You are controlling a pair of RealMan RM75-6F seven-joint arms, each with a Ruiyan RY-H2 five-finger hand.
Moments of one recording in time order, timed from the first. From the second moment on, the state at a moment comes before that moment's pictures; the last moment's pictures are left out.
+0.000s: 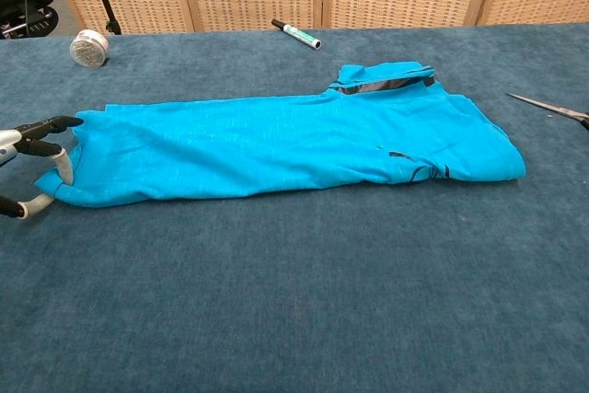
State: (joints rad) left arm -0.42 -1.78 0.08 -0.57 1.62 1.25 -0.61; right arm 0.18 -1.14 0.09 -1.48 -1.51 1.45 0.22
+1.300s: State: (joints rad) left arm -0.36 -1.52 0.08 -0.56 1.54 1.12 -0.58; right arm 0.18 -1.14 0.09 -1.49 -1.53 1.45 0.21
